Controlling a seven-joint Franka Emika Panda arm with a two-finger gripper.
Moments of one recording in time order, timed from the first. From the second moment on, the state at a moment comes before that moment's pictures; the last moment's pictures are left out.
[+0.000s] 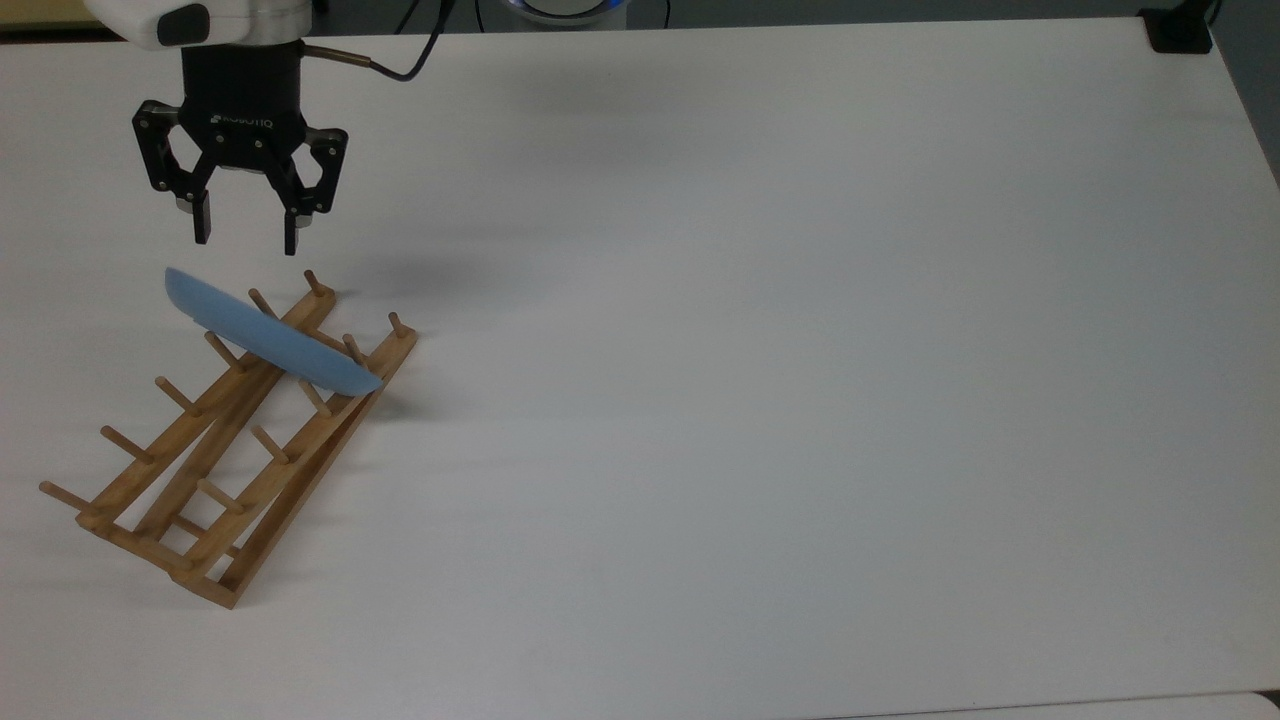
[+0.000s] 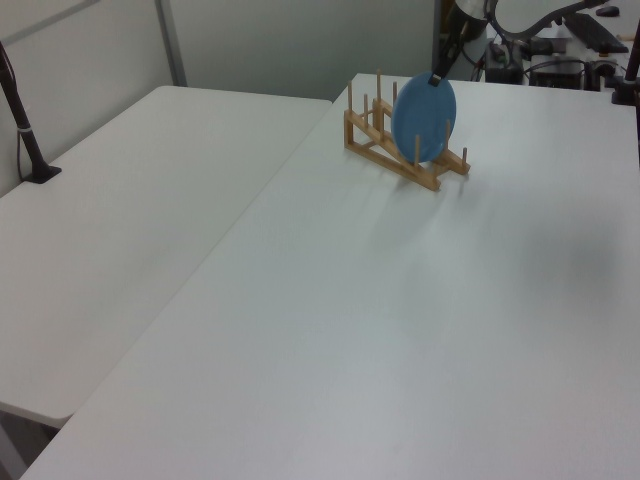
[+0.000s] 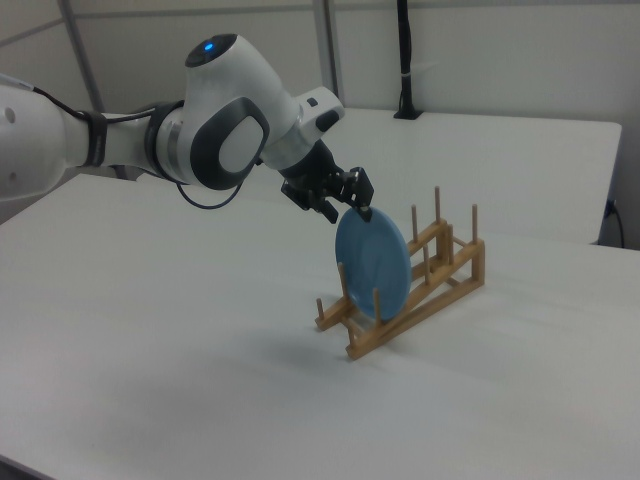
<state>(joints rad) 0.15 0.11 -0.41 -1.87 -0.10 2.48 -0.27</state>
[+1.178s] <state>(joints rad) 0.16 0.05 -0.25 -1.68 -0.04 1.72 -0.04</state>
